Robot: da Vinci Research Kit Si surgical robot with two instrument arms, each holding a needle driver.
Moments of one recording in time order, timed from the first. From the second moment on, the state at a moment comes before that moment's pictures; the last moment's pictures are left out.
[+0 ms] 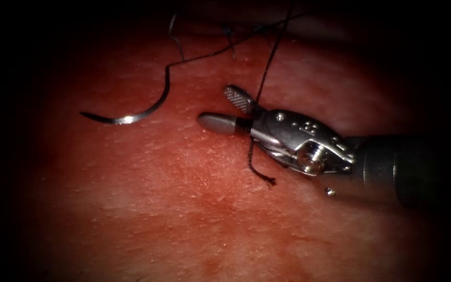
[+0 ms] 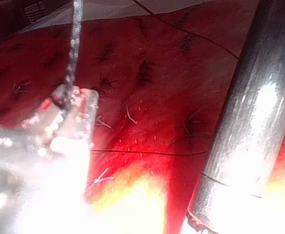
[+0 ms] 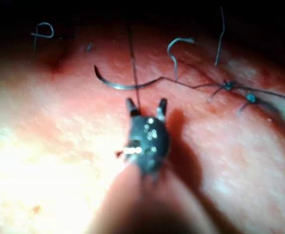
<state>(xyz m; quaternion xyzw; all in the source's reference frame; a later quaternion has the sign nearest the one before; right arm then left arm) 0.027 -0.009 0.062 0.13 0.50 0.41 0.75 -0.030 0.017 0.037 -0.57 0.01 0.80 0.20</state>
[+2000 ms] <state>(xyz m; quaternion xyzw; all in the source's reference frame) 0.010 -0.008 0.056 0.06 0.53 0.43 0.73 -0.026 0.005 0.037 -0.57 -0.01 0.80 0.18</state>
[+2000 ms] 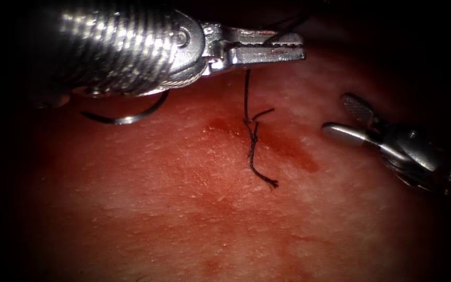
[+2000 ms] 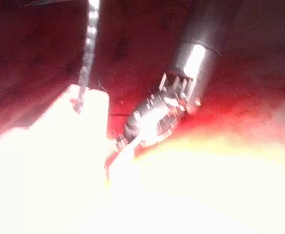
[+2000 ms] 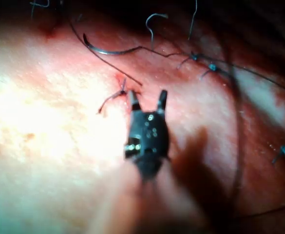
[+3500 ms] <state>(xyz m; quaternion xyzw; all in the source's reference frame) 0.012 -0.011 0.058 0.06 0.53 0.40 0.74 -0.013 -0.003 0.048 -0.44 -0.20 0.86 0.17</state>
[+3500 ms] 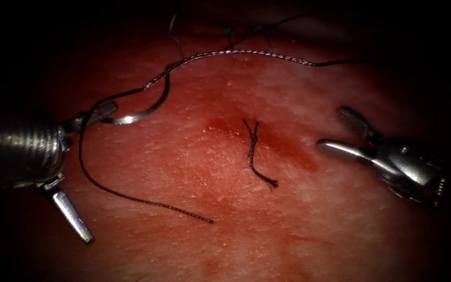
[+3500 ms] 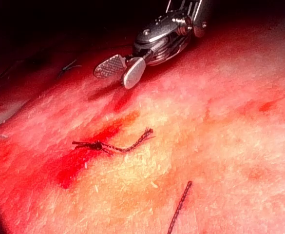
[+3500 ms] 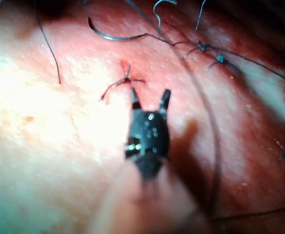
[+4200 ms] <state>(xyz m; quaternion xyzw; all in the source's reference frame) 0.013 -0.011 0.059 0.06 0.53 0.39 0.75 -0.011 -0.006 0.052 -0.41 -0.24 0.87 0.15</state>
